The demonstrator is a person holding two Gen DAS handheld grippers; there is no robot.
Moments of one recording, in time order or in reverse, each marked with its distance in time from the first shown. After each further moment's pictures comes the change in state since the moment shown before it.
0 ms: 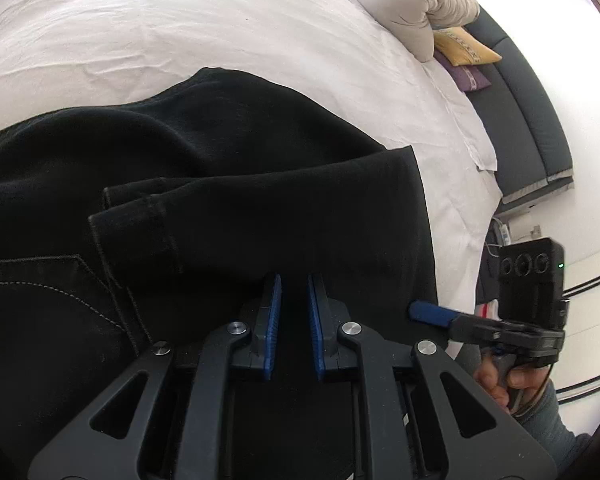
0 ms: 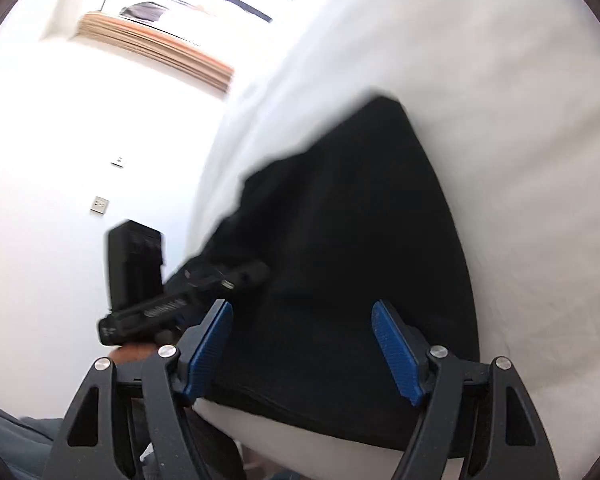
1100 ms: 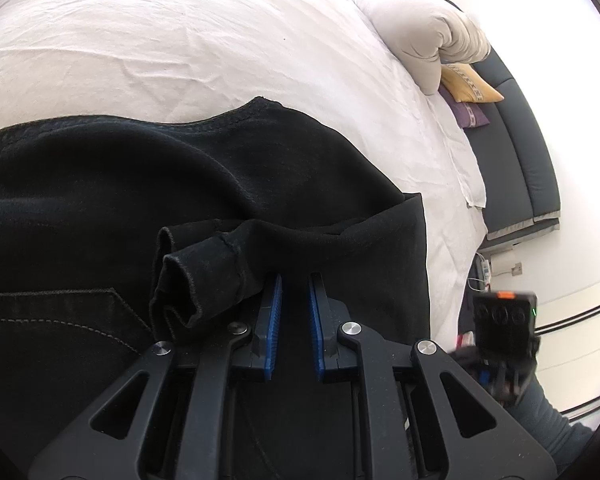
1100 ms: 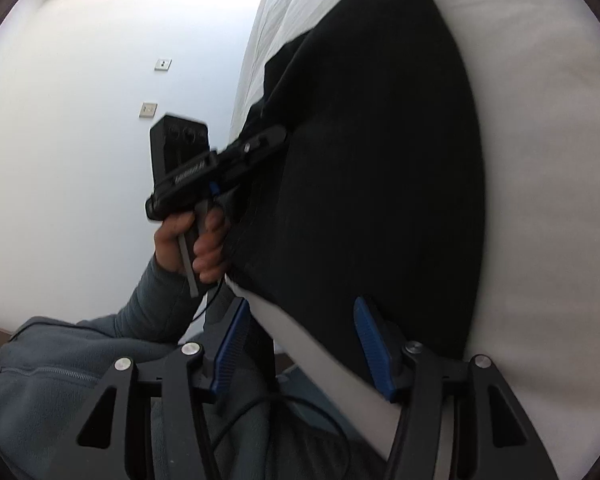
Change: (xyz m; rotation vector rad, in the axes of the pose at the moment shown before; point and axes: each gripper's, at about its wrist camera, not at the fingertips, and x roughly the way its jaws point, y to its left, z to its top) left arm -0.012 0.029 0.012 -0.105 -0.055 -0.069; right arm -0.031 0.008 -0.034 -0.165 0.462 0.198
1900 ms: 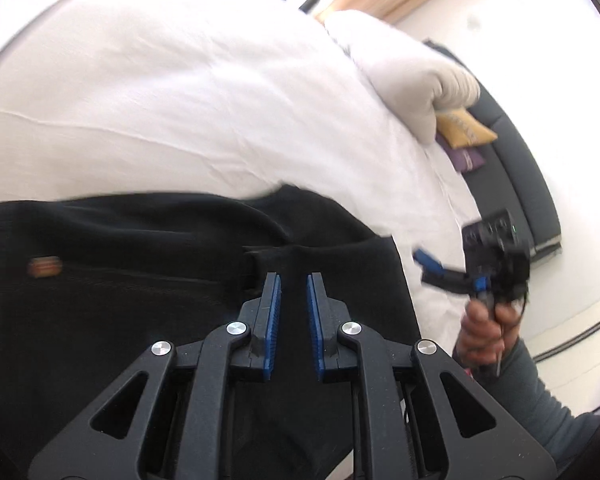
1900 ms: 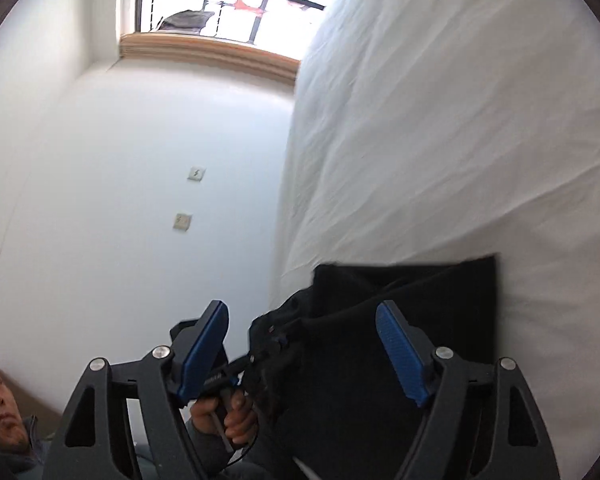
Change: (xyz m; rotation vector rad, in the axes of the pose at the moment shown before) left arm -0.120 0.008 -0.040 0.010 -0.254 0.066; right arm -0.057 0.018 0.091 -0.040 -0.402 0.190
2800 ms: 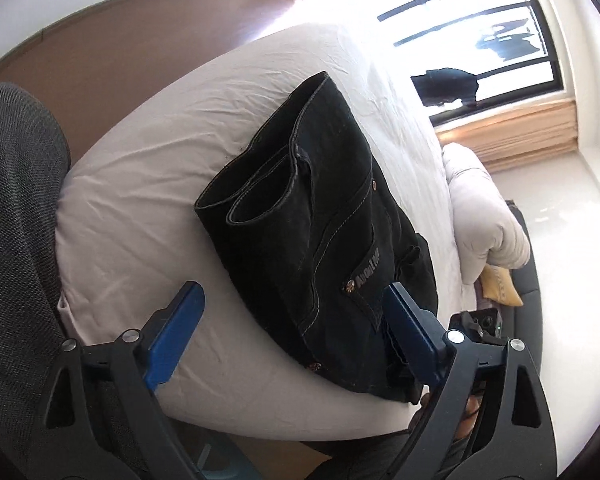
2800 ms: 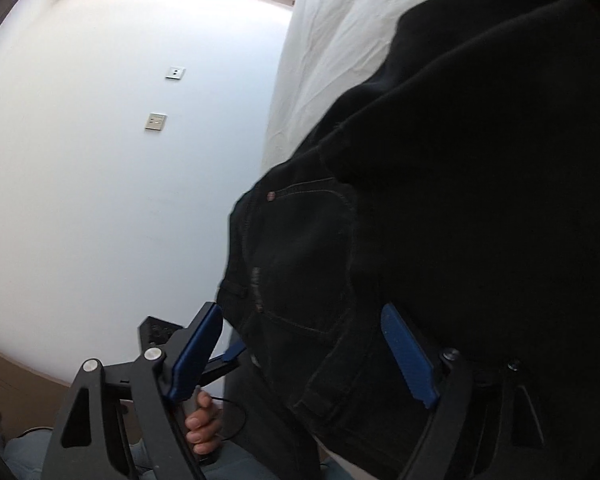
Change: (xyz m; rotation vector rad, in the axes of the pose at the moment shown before) left arm -0.146 0.126 -0.165 -0.616 -0.230 0.105; right arm 0.169 0.029 -0.079 0.050 0.217 -0.038
